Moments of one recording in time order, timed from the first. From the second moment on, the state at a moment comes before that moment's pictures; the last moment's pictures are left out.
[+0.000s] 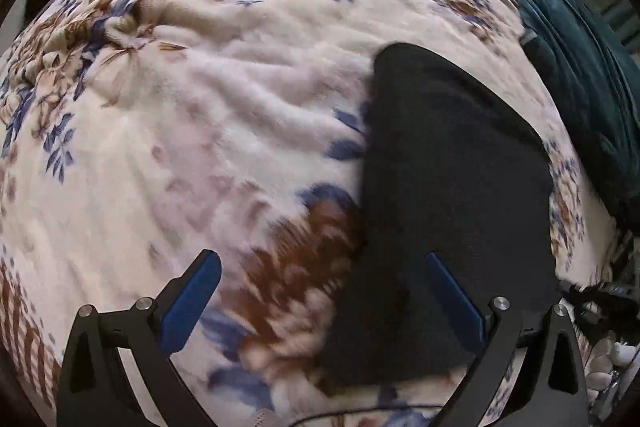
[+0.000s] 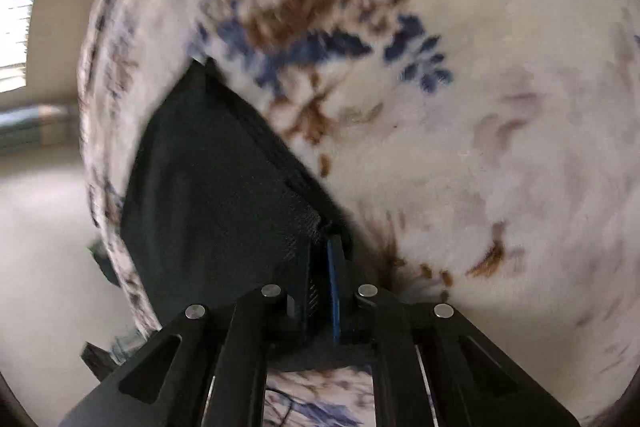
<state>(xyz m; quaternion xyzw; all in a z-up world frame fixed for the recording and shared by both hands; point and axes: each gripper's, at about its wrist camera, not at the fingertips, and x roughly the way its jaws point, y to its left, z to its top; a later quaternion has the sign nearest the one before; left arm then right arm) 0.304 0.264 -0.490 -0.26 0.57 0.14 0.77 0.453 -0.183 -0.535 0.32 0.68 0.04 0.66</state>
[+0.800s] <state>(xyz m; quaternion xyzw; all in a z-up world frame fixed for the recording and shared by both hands) 0.281 0.242 -0.491 -0.29 0.58 0.15 0.75 0.387 -0.154 -0.555 0.46 0.60 0.02 0.65</state>
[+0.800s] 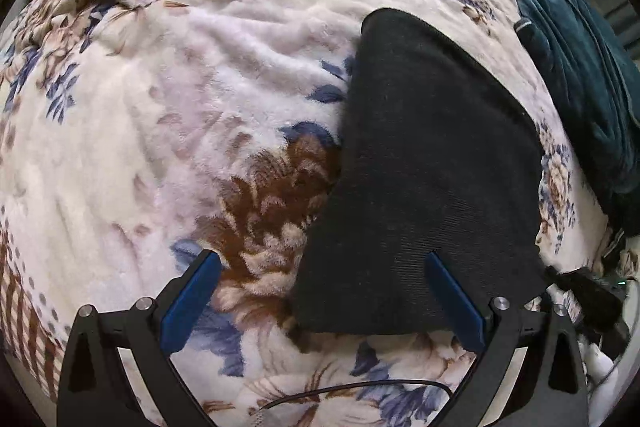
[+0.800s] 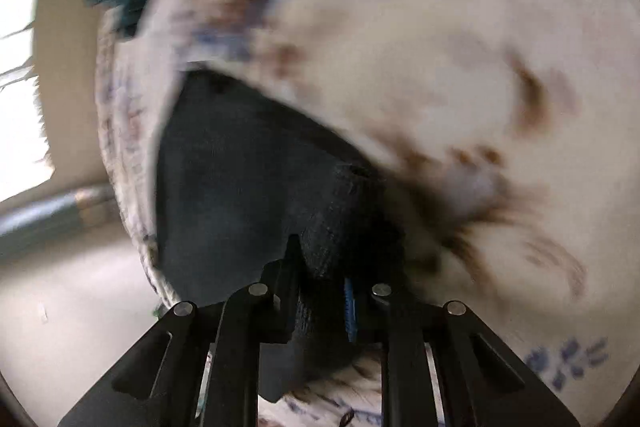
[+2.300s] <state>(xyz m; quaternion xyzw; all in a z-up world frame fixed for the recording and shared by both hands) 0.360 0.284 -0.543 -0.36 0.55 -0.02 0.75 0.374 -0.112 -0.600 0.54 0.52 0.14 0.65</state>
